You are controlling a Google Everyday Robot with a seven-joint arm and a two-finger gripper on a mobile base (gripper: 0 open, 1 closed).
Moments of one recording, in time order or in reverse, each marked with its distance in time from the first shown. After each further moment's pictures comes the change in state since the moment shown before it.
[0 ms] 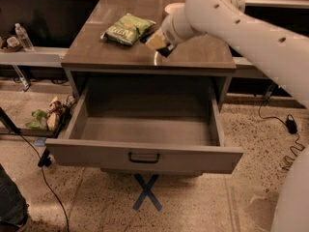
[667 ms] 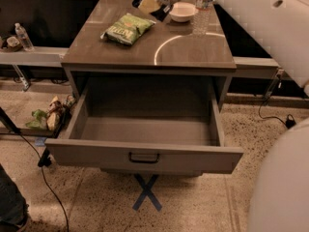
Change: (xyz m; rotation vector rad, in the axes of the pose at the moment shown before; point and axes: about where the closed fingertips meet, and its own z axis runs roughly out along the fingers) arm -0.095 -0.034 -0.039 0.104 -0.039 -0.128
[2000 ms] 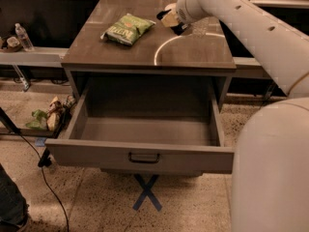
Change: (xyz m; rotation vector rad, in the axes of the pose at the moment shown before) arm 0.099 -0.053 0.059 0.041 0.028 0.199
